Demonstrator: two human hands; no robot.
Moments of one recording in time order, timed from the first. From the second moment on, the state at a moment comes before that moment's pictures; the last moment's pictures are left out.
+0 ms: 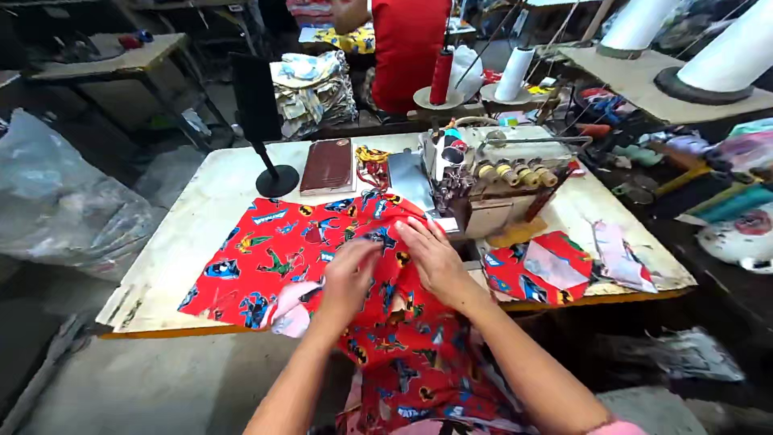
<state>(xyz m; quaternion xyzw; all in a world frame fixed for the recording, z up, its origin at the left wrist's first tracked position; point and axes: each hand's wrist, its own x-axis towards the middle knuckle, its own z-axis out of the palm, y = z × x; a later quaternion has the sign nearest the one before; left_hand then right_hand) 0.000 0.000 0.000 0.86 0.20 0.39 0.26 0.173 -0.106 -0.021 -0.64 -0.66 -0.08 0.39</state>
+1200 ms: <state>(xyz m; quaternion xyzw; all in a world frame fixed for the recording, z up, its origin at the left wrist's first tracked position) 0.056 0.058 0.070 0.90 0.17 0.41 0.05 0.203 -0.132 0.015 -0.73 -0.46 -0.07 0.51</state>
